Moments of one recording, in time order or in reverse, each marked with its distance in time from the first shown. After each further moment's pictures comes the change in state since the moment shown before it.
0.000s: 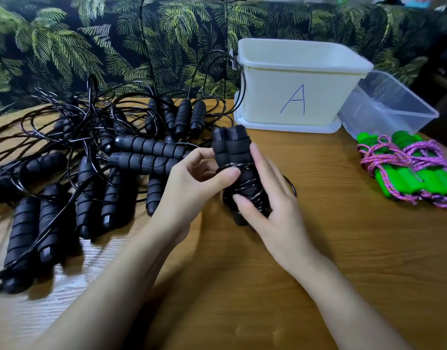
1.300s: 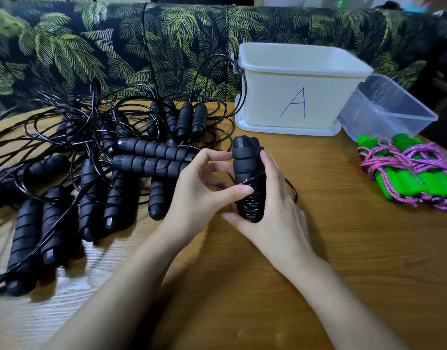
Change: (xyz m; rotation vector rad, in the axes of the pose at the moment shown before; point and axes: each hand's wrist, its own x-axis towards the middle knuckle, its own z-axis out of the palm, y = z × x) left_hand -0.002 -0.002 0.004 0.138 -0.014 0.081; right_hand -0.003 -0.003 0.004 -0.475 -0.027 0.241
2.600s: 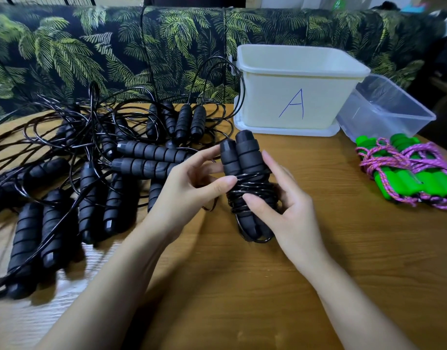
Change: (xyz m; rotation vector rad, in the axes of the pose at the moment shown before) left_hand 0.005 0.008 -0.013 -0.101 -0.099 -0.068; right_hand 0.004 0.008 -0.010 0.738 0.054 -0.048
